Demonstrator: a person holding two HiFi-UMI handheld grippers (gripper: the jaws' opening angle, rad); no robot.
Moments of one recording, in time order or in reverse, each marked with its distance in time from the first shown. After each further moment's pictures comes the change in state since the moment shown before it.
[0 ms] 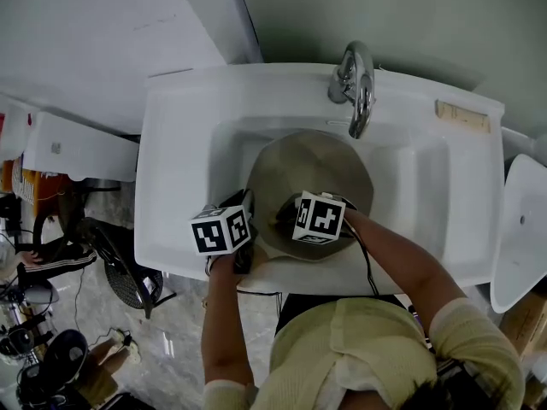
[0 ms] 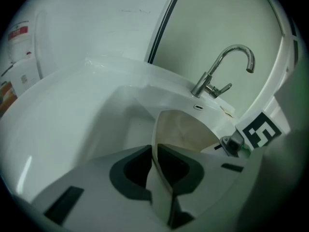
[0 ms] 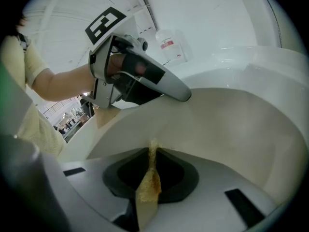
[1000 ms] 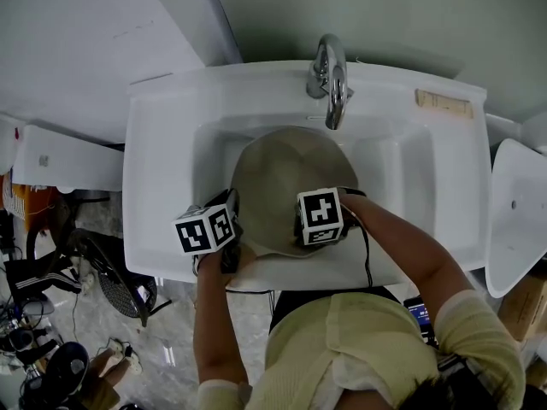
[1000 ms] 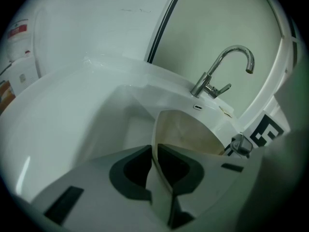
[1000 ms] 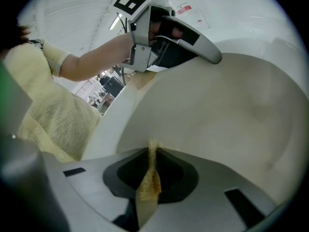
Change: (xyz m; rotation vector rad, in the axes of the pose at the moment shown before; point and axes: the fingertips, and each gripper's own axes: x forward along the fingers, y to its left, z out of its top) left arm 0.002 0.000 0.000 -0.001 0.004 -0.020; right arm -0.038 0.052 -0.067 -0.051 0.350 0.277
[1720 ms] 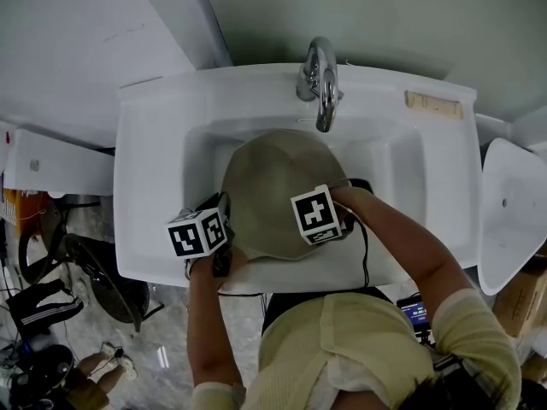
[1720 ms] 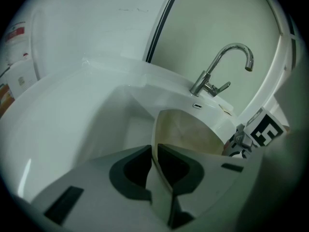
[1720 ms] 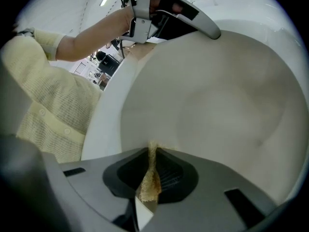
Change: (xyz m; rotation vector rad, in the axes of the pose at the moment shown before) left arm 0.001 0.000 0.000 0.023 0.008 0.005; right arm -0.020 0.002 -0.054 0.003 0.293 -0.008
